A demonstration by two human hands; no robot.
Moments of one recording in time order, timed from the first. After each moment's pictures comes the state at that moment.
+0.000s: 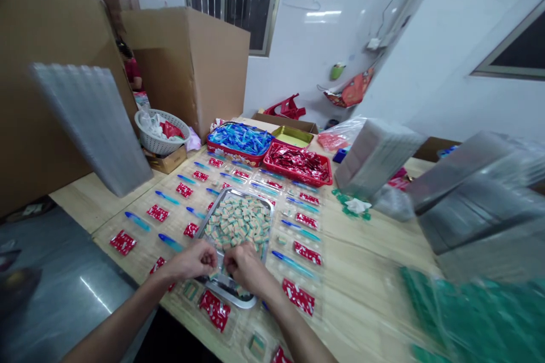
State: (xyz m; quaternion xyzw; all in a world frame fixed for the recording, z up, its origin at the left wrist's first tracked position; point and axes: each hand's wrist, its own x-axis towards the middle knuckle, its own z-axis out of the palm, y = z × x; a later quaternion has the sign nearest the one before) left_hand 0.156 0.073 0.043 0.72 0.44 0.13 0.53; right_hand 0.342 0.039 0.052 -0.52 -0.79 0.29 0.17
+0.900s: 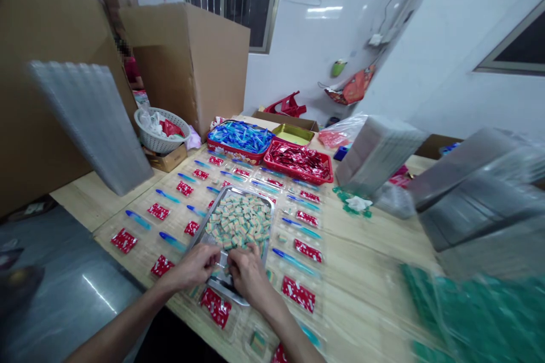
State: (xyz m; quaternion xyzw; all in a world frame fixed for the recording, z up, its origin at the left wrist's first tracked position) left_hand 0.157 0.061 0.017 0.84 0.41 0.16 0.32; right_hand 0.337 0.020 0.035 -0.54 -0.78 0.23 0.22
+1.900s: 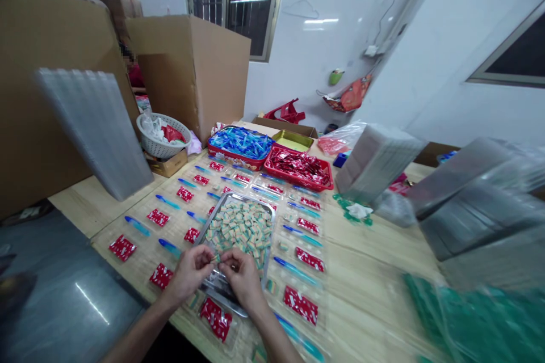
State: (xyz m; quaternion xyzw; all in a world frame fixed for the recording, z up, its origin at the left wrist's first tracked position) left_hand 0.162 0.051 0.022 0.60 0.50 0.38 0.50; right_hand 0.320 0.035 0.016 -0.52 -0.56 0.46 0.45
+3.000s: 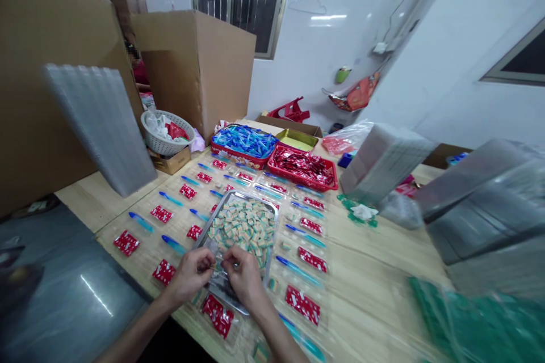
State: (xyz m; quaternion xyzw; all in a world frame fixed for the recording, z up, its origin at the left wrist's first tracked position) left_hand 0.153 0.043 0.025 0.69 0.50 0.30 0.43; right_hand 0.317 0.032 0.031 -0.56 -0.65 0.36 0.36
